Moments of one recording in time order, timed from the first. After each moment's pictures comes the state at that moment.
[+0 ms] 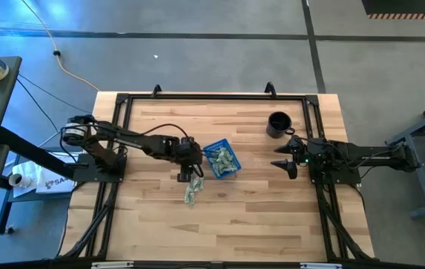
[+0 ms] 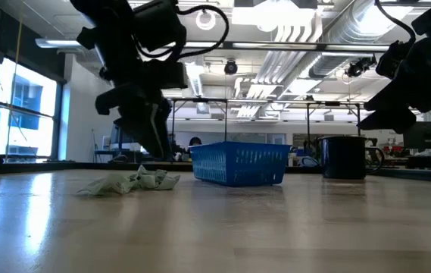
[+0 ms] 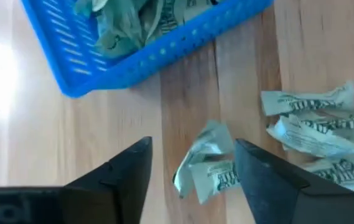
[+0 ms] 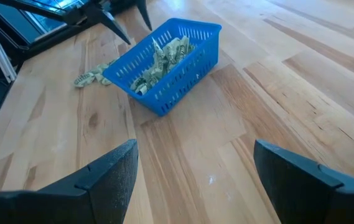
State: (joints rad) left arm 0.00 1.61 0.91 -0.36 -0.11 0.12; right arm -0.06 0.27 0.13 -0.32 0.06 0.44
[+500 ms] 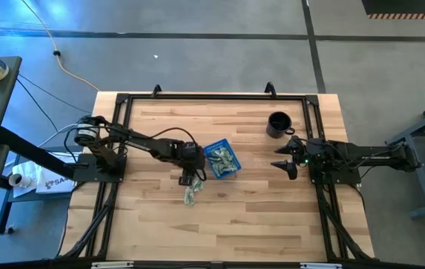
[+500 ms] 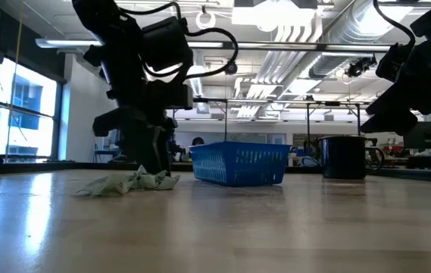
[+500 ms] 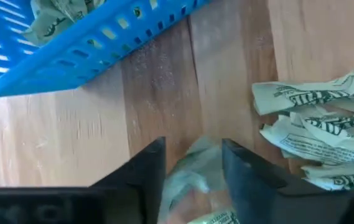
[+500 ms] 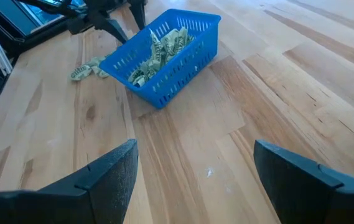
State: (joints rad) left arm 0.00 1.72 0.91 -0.31 -0.05 0.15; right arm -0.06 0.27 0.13 -0.33 0.05 0.44
